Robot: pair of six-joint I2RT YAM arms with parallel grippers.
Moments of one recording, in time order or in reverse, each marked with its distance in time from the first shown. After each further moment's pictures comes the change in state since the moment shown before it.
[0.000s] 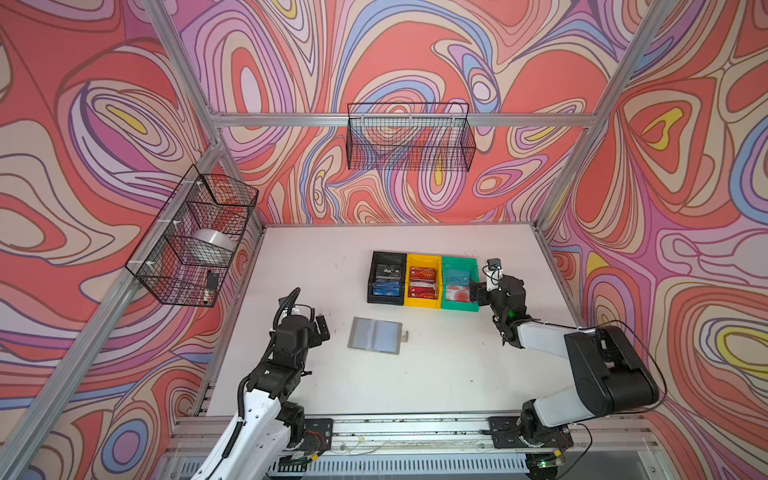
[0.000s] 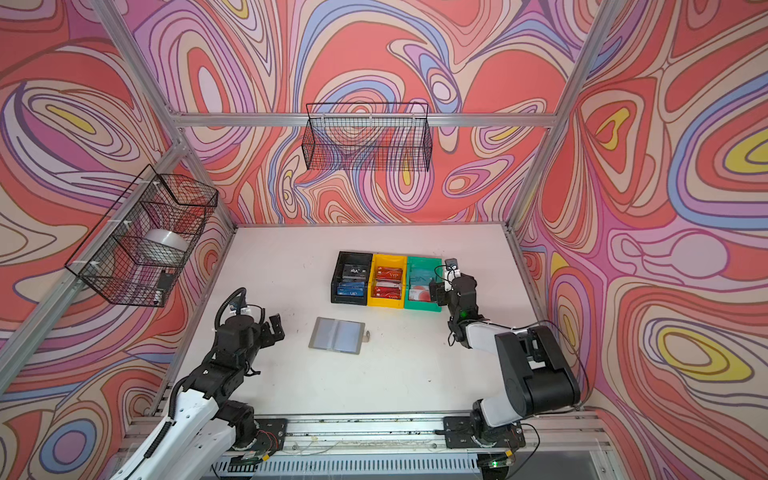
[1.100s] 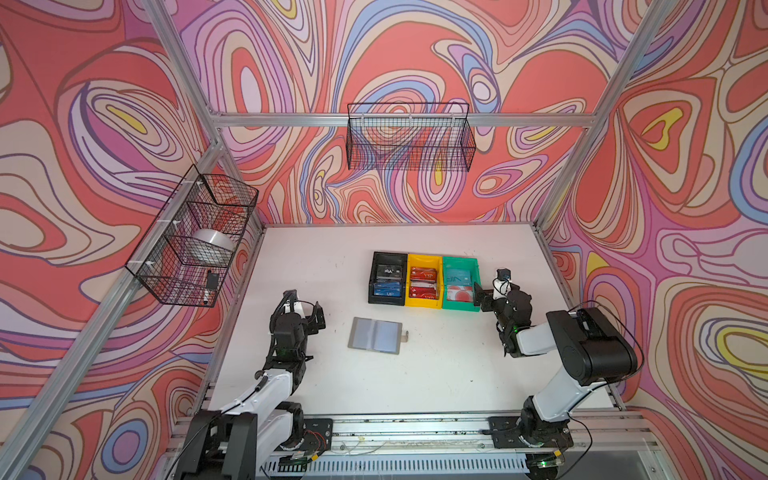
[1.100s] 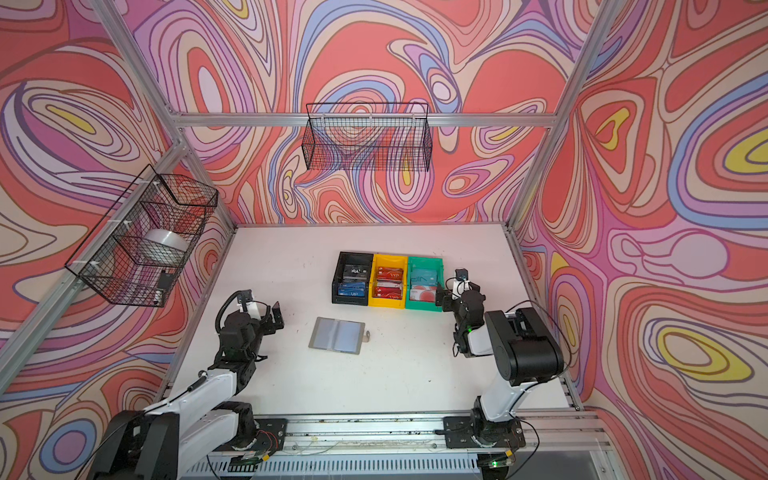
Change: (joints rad) left arm 0.209 0.518 -0.182 0.884 0.146 0.264; right arm -0.079 0.150 -0.132 0.399 -0.104 0.060
